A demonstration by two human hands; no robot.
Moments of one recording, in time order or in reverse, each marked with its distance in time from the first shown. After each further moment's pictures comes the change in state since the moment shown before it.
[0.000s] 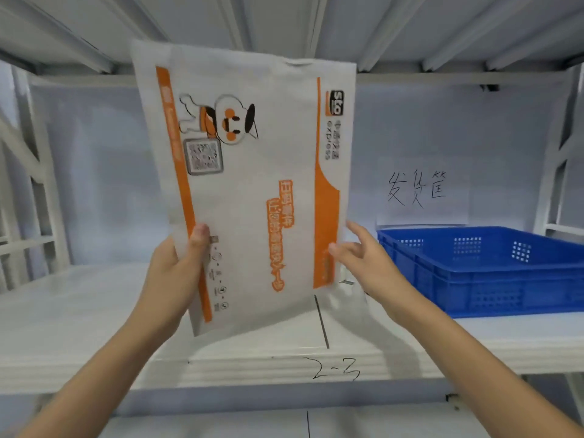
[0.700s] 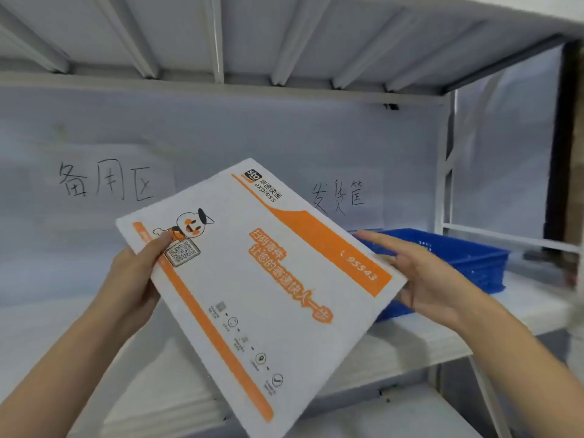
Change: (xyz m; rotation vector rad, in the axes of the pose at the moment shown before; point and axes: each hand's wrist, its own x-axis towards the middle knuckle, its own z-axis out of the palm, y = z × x) left_hand 0.056 -0.021 0.091 -0.504 -0.123 -0.412; right_hand -0.049 0.000 -0.159 0.392 0.061 0.204
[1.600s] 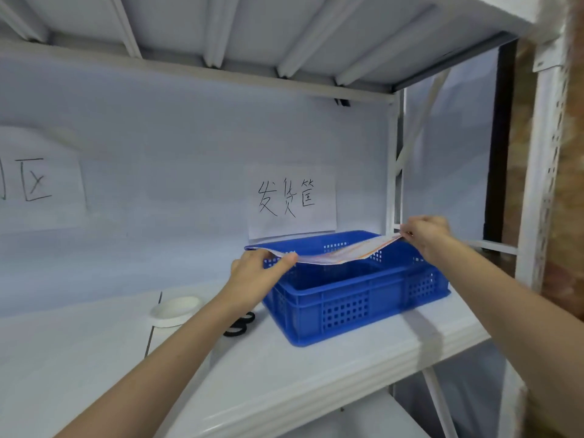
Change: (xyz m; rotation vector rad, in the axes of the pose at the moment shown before) left_hand 0.033 -0.124 0.208 0.860 -0.443 0.150; right_hand 0.128 -0.010 -0.215 -0.224 0.902 0.034
